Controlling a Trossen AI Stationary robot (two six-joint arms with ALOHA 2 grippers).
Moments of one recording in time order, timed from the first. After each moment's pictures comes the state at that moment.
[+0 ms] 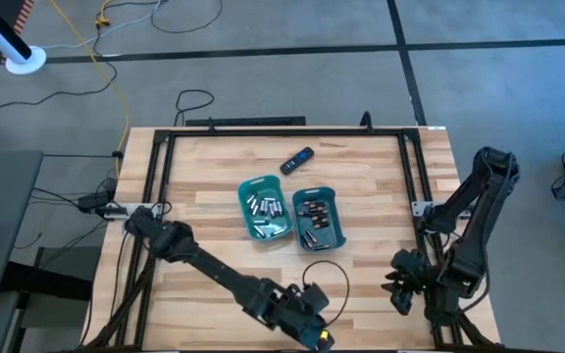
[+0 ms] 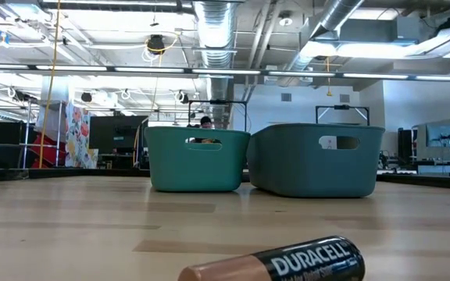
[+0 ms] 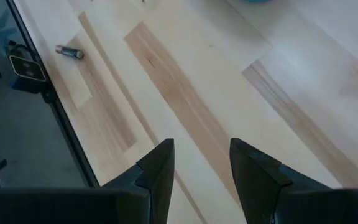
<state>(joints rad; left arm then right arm) -0.55 2.36 2.31 -0.73 -0.28 -1.13 1.11 1.28 0.91 -0.89 0.56 1.76</state>
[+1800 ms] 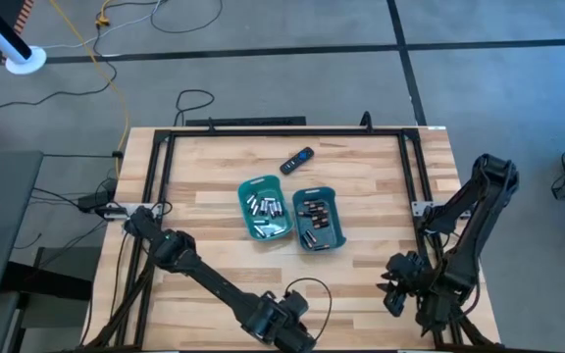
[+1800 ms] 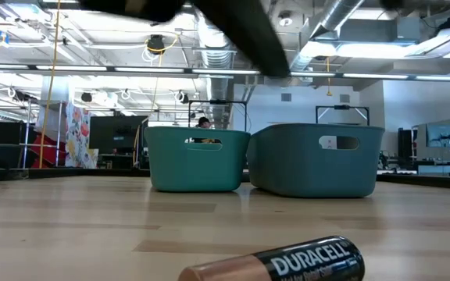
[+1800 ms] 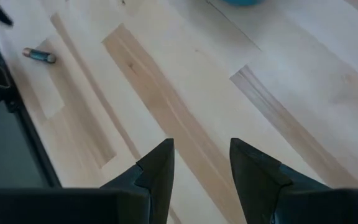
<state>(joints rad) -0.60 2.41 2.30 -1.03 -0.26 -1.34 1.11 1.37 0.91 -0.90 0.58 1.76</state>
